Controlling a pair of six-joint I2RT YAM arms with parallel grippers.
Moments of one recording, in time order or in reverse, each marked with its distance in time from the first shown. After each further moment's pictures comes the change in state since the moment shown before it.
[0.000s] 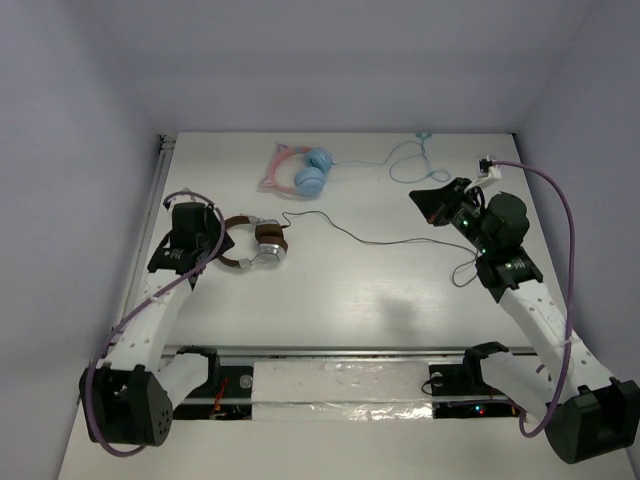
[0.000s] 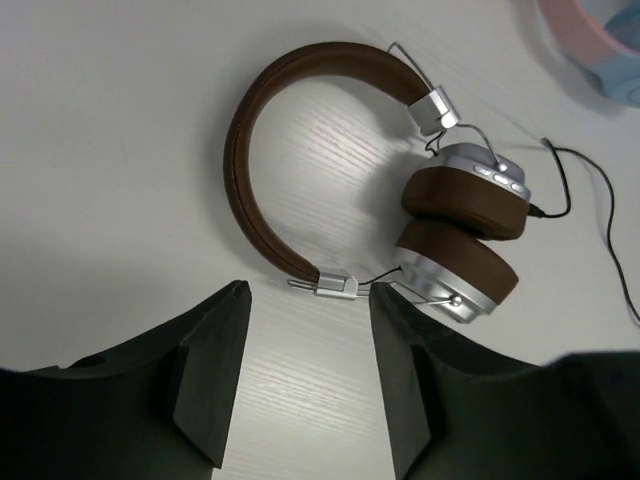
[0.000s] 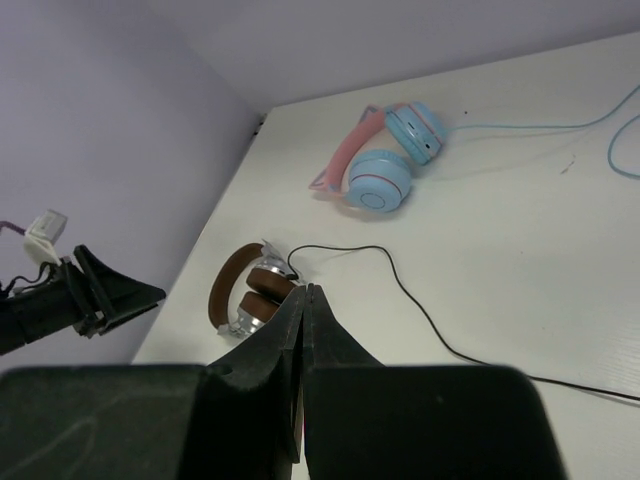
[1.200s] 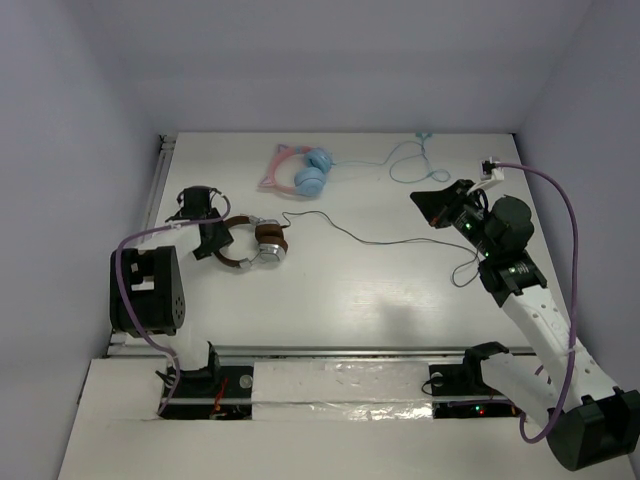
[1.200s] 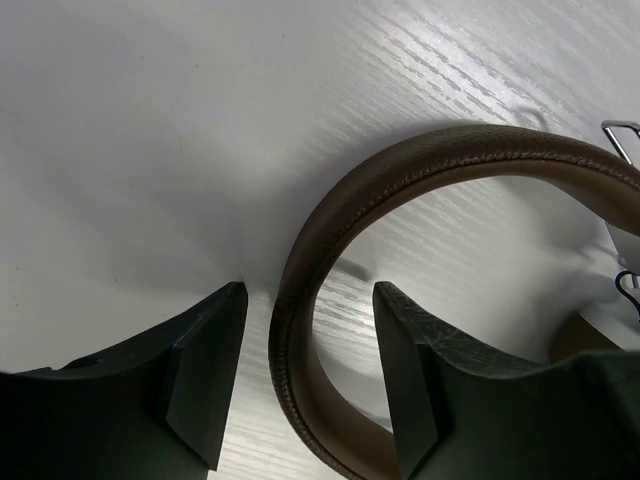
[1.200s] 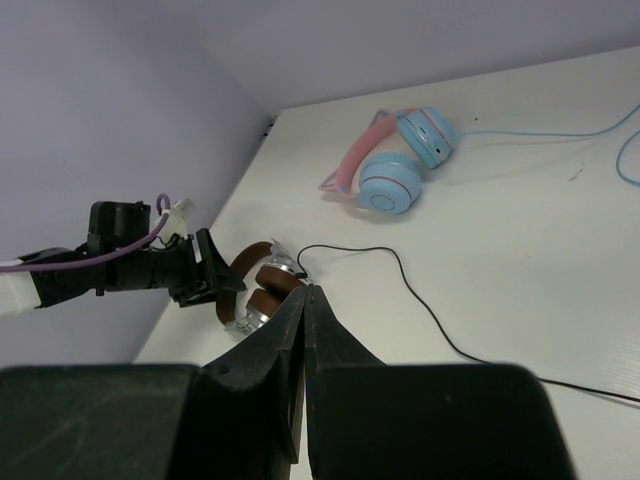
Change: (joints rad) left arm 0.130 0.635 0.126 0.174 0.058 0.111; right arm 0.006 -0.043 0.000 -0.021 -0.010 -0.008
